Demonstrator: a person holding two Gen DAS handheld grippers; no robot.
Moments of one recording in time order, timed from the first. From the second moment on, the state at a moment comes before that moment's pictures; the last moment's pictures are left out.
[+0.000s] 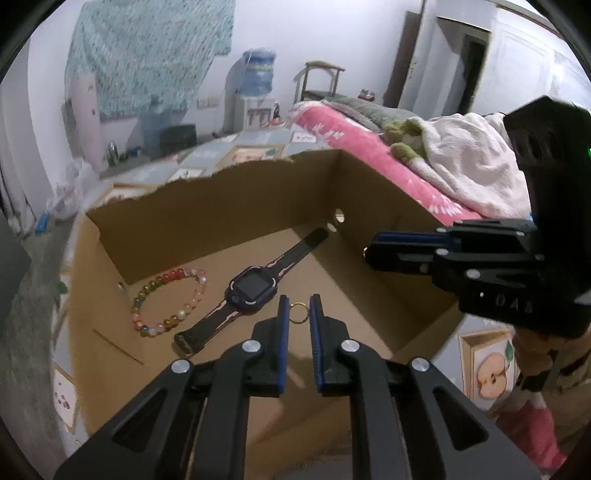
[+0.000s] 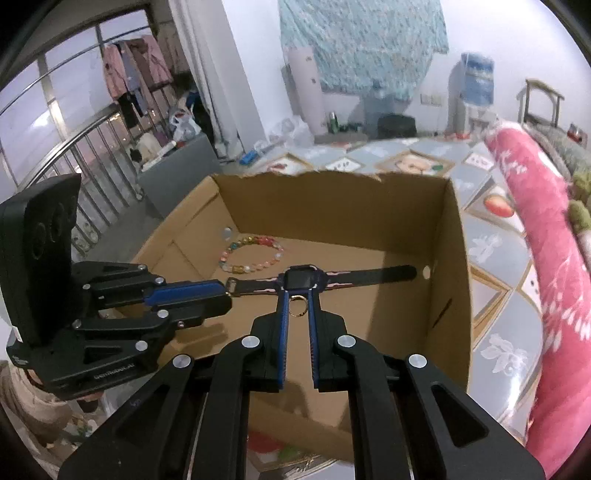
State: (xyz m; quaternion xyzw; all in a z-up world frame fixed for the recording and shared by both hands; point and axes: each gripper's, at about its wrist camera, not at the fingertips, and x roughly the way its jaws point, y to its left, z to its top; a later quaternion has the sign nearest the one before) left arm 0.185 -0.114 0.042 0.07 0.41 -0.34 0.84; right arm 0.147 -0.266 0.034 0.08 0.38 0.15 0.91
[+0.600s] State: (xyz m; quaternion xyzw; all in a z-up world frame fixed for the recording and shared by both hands) left arm 0.204 -0.086 0.062 -0.01 0.40 -0.35 0.85; right arm 0.115 -0.323 0.071 0.14 0.30 0.11 0.94
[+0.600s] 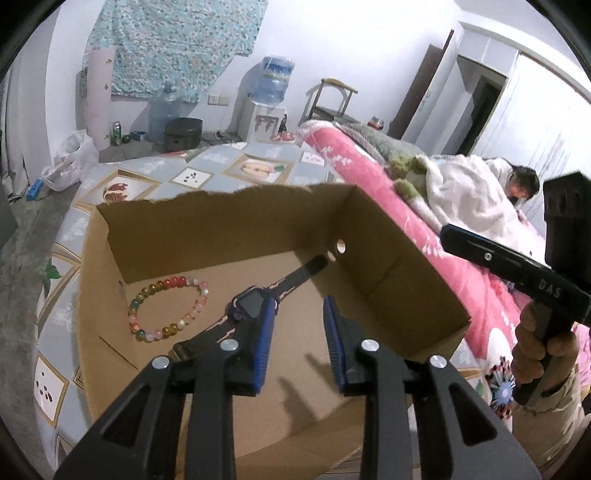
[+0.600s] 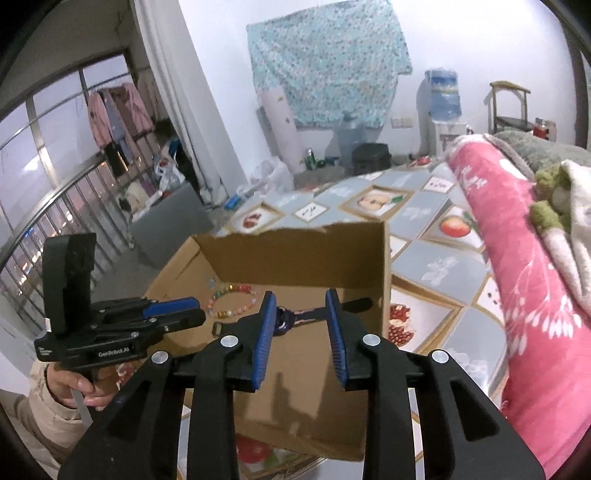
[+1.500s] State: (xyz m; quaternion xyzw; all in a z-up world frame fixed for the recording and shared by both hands) left arm 0.113 0.038 0.125 -0.03 0.31 -0.30 0.90; right arm 0.032 -0.318 0.084 0.18 0.22 0.20 0.94
